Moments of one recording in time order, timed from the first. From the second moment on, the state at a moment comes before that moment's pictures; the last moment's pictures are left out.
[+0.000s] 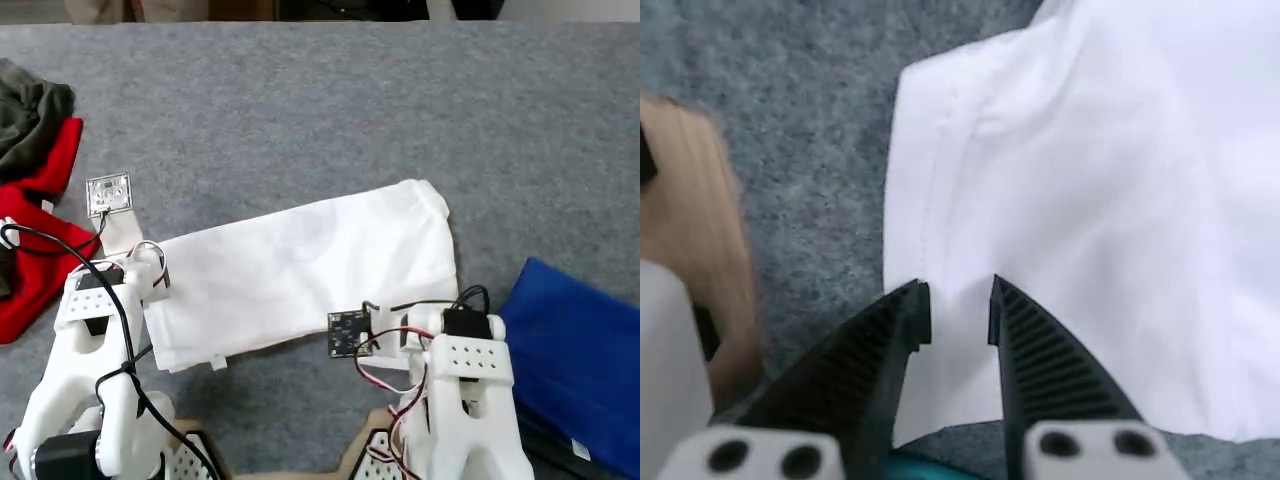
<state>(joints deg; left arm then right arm) -13.5 -29.8 65.8 33.4 -7.4 2.2 -52.4 79.3 65.2 85.4</state>
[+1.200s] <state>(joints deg) -13.5 -29.8 65.8 33.4 -7.6 2.3 -38.2 67.7 74.6 85.4</state>
